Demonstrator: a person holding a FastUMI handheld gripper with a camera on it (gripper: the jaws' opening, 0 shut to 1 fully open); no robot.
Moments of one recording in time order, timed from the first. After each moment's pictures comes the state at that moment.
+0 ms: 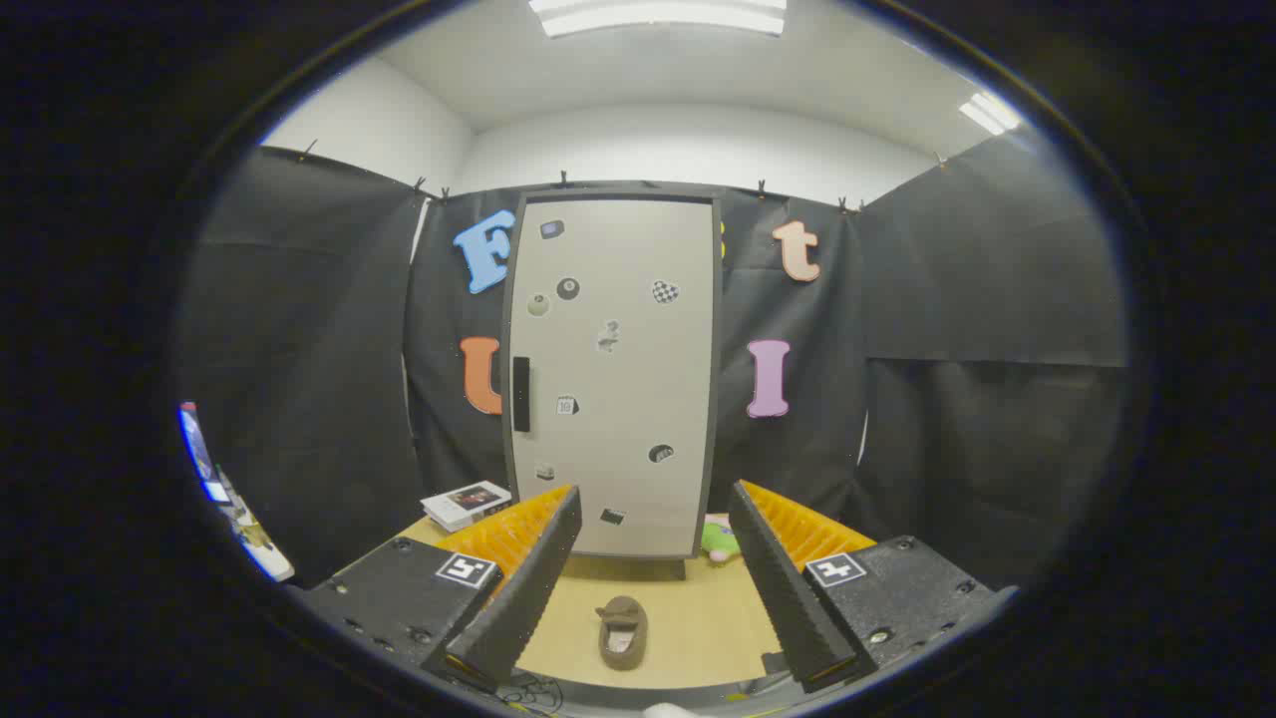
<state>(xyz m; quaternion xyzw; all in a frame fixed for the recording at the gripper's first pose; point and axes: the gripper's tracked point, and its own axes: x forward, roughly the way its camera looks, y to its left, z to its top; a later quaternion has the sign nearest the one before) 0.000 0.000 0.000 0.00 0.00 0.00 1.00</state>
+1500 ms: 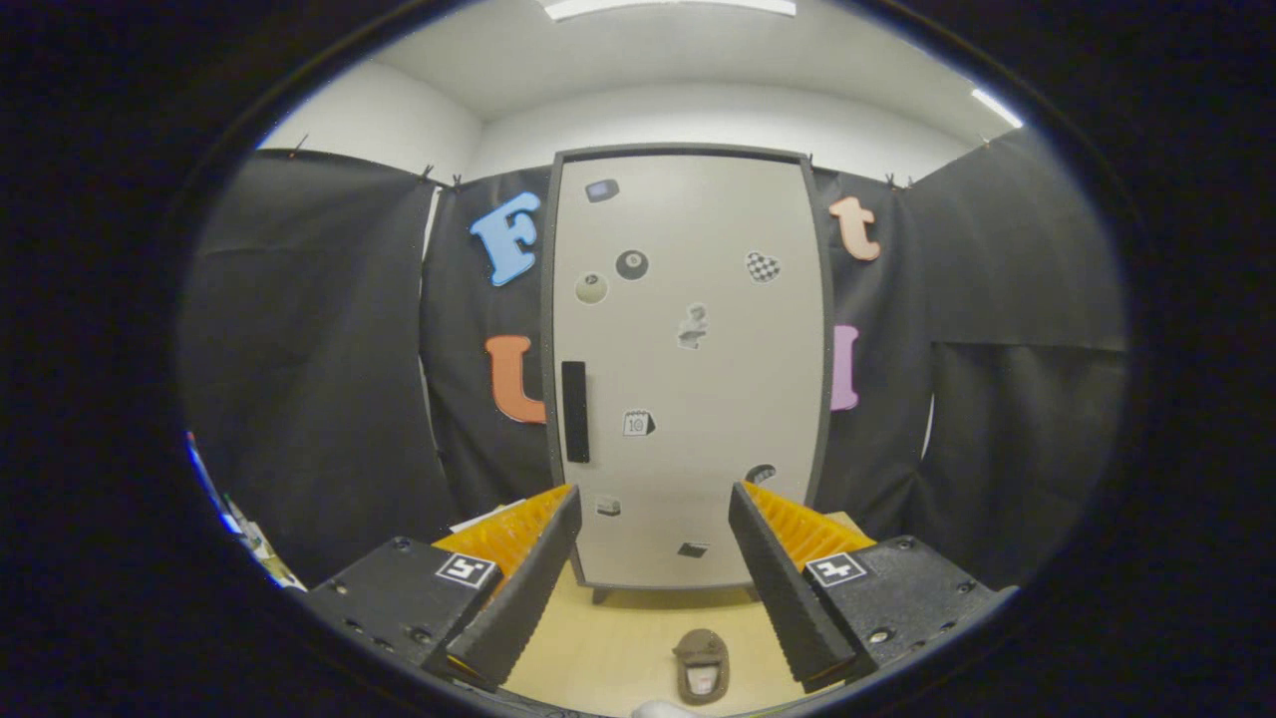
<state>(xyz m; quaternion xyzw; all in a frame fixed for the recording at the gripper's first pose) 0.172 0.132 0.012 0.01 0.02 0.06 1.00</state>
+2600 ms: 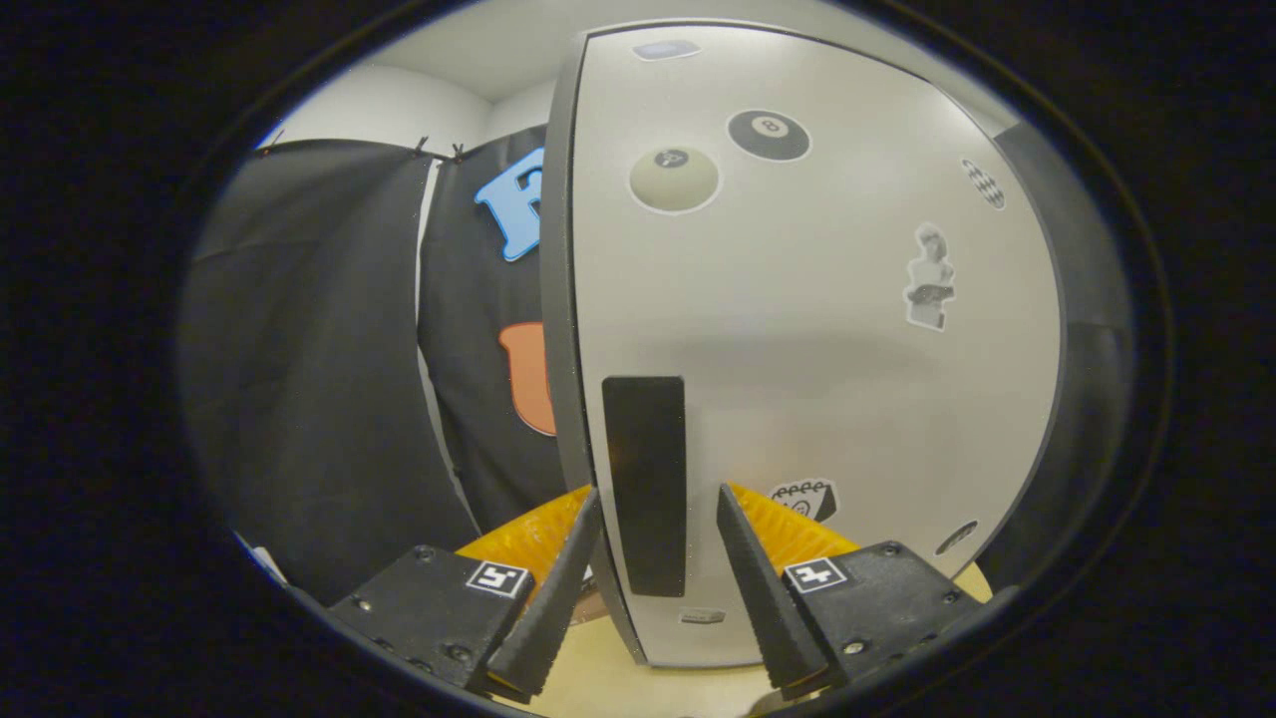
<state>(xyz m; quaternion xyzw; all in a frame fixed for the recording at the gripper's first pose) 0.393 0.236 0.007 0.03 0.06 0.11 0.99</state>
